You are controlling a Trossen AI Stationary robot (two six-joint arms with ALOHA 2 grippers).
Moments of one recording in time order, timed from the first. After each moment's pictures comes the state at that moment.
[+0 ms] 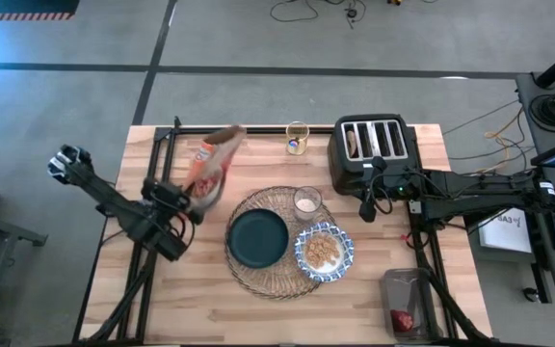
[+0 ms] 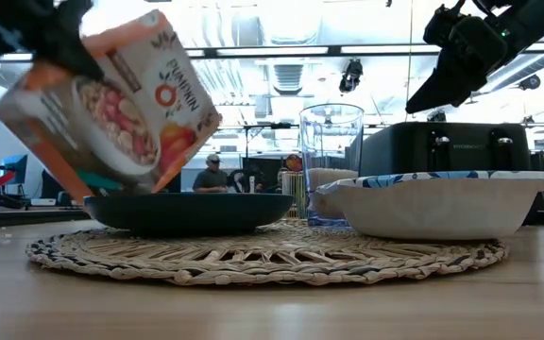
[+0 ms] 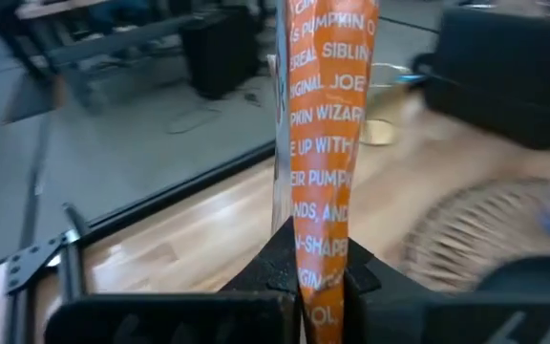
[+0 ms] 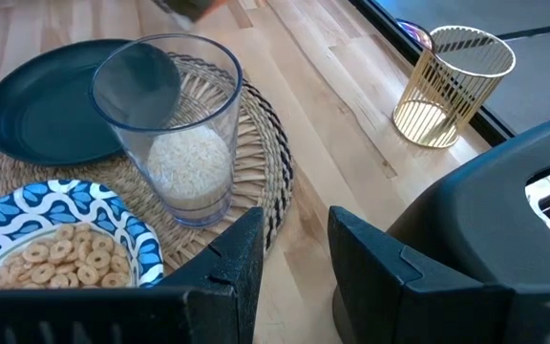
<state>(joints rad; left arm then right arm) -0.63 1.16 0.85 -1.57 -1.18 -1.82 -0.09 0.76 0.56 -0.36 0.19 0.11</state>
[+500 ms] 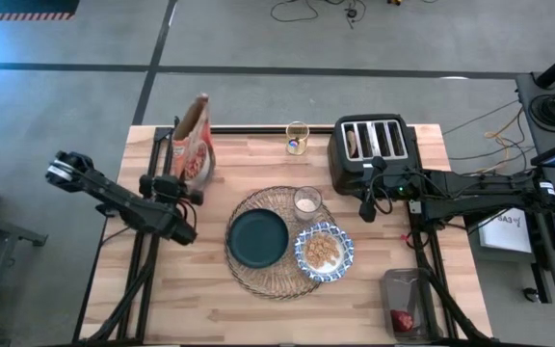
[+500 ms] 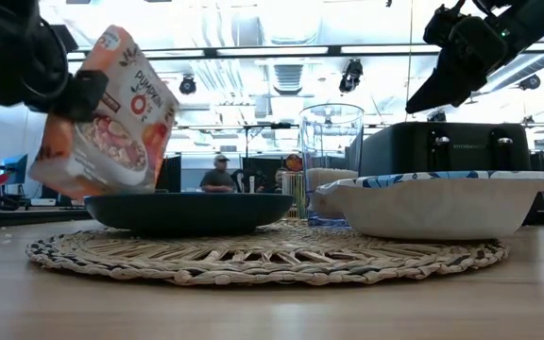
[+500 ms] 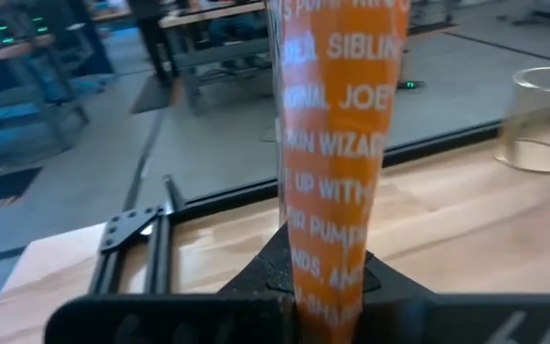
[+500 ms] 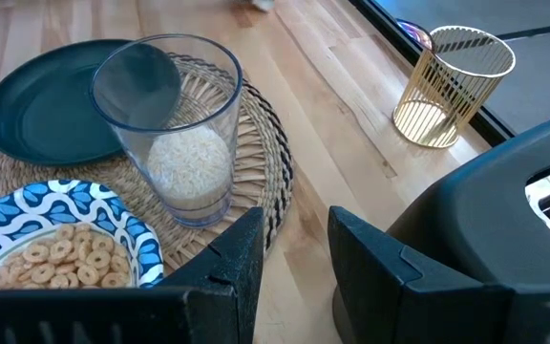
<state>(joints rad) -0.40 1.22 0.60 -1.55 -1.24 -2.10 -0.09 0.76 0.56 -0.36 0.19 0.11</state>
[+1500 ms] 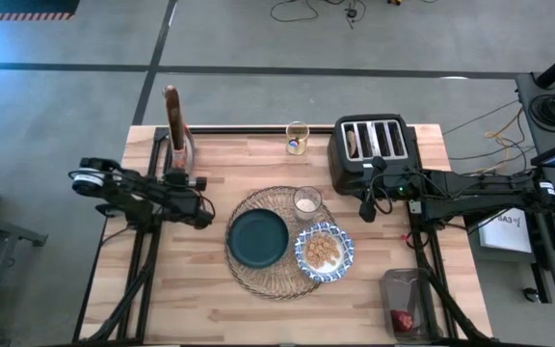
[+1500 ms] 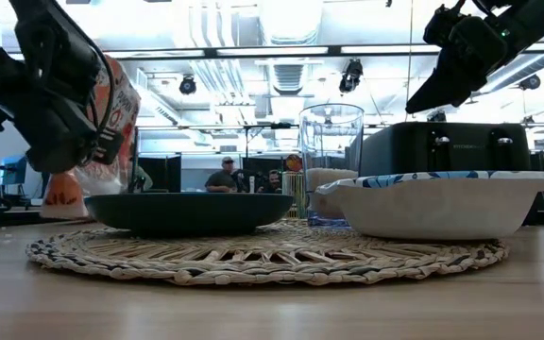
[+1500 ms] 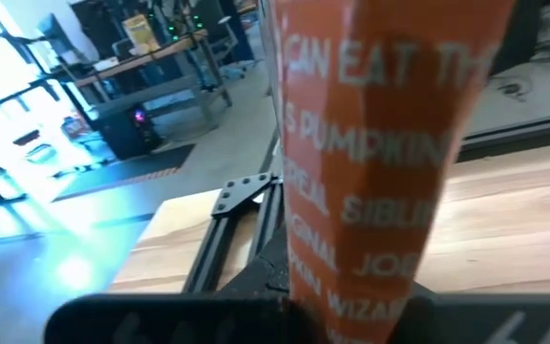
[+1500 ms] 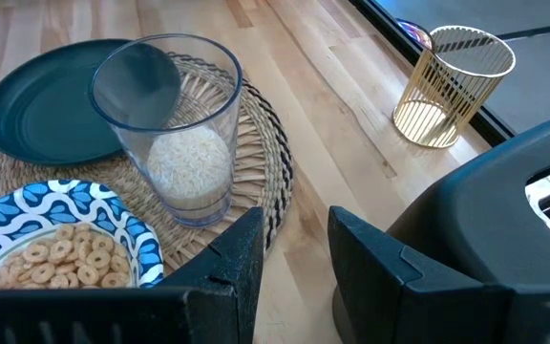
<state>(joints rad) -0.04 1.53 0.54 -1.39 -1.24 -2.11 -0.09 0.76 0.56 -0.36 0.19 0.11</state>
